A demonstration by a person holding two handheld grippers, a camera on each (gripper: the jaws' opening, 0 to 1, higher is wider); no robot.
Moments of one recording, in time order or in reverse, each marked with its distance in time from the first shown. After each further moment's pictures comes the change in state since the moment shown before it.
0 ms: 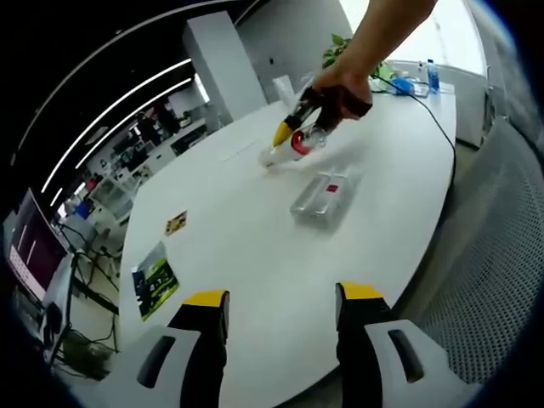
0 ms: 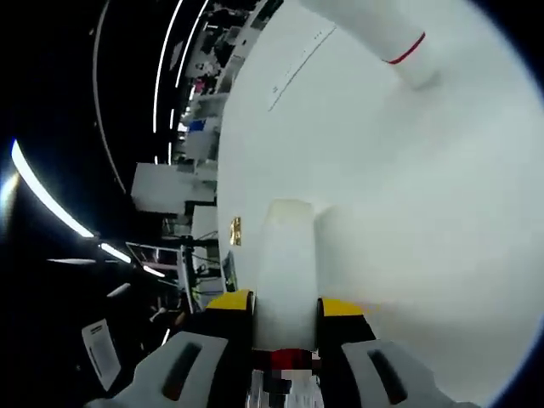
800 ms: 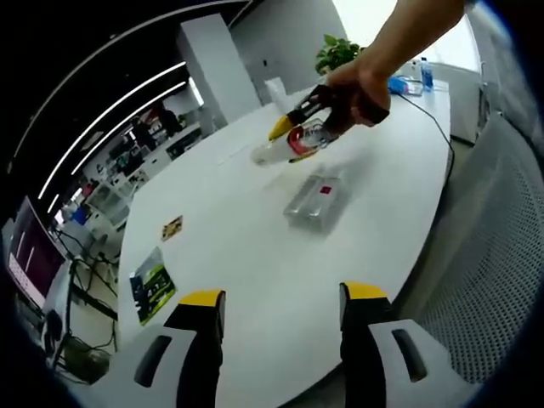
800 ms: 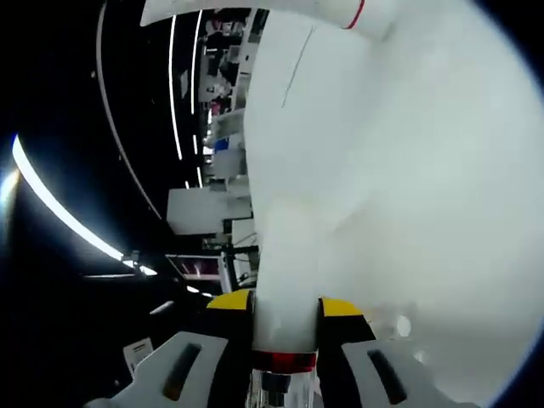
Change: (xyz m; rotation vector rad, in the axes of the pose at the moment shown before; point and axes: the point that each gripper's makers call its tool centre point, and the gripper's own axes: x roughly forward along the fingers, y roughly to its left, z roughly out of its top) left arm -0.001 -0.005 0.005 0.037 -0.017 -0.020; right arm -0.011 0.028 -0.049 0.147 -0.043 0.211
